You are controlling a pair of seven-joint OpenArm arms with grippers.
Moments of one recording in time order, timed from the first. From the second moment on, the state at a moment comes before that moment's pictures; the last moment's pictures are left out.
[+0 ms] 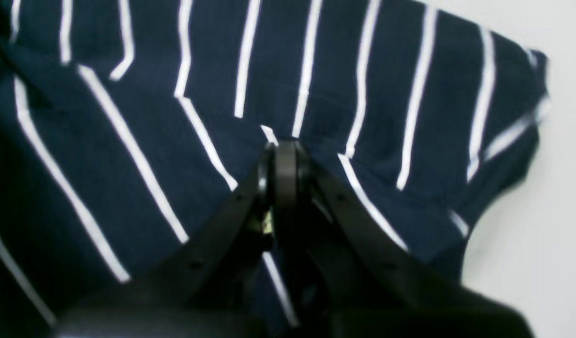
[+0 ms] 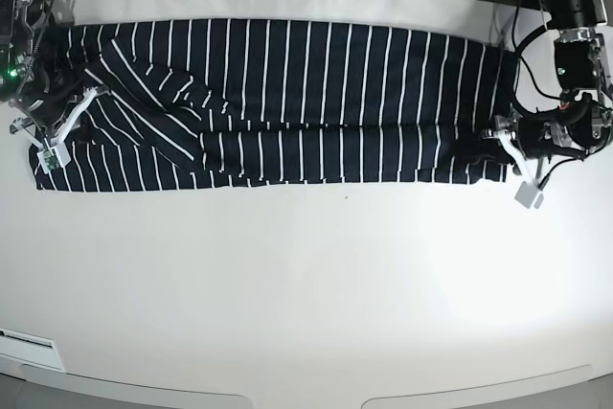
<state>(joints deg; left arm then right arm) -3.3 -29.8 -14.4 81.8 -70.1 -29.0 79.9 -15.0 32.2 12.7 91.1 24.8 23.5 -44.6</state>
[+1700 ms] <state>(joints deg) -4.0 6.4 -11.8 86.3 -78.4 -41.2 82.0 -13.9 27.1 12.9 90.2 23.7 24.0 -44.2</state>
